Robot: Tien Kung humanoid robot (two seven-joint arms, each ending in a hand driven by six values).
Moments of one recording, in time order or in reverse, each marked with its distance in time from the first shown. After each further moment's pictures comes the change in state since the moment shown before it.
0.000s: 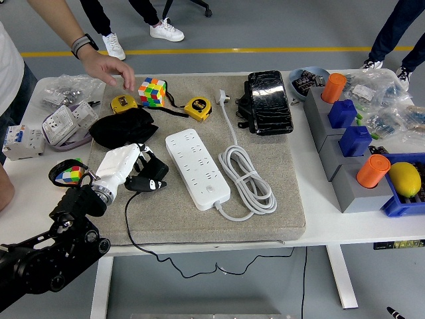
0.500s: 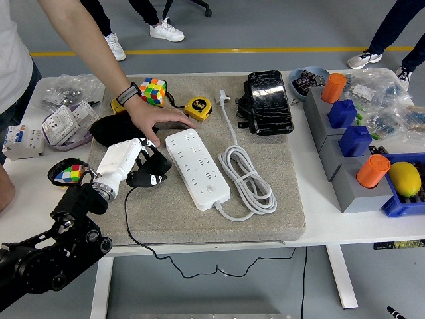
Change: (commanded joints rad) left arm -0.005 0.001 0.002 -0.024 -0.002 0.047 -0.035; right arm 0.002 0.000 0.000 0.001 0.000 -0.001 0.001
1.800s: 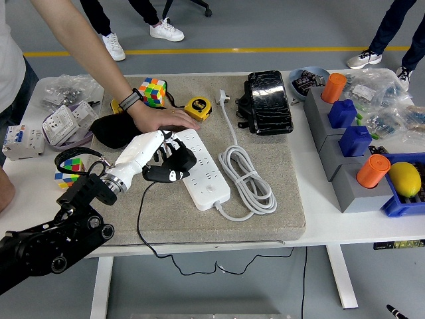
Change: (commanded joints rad) left arm -0.110 0.021 0.124 0.049 -0.227 -0.019 -0.260; right arm 0.005 -0.002 -0.005 -0.001 0.006 0.007 0.006
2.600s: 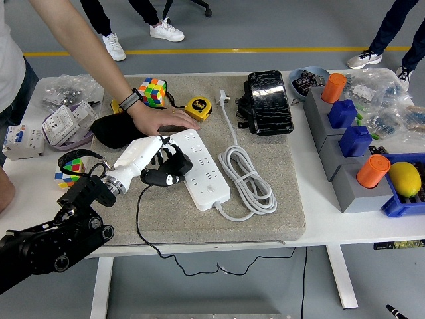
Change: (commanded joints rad) left arm -0.014 -0.013 0.026 0.070 0.017 0.000 -0.002; right arm 0.001 -0.001 0.003 0.001 -0.003 -0.001 0.001
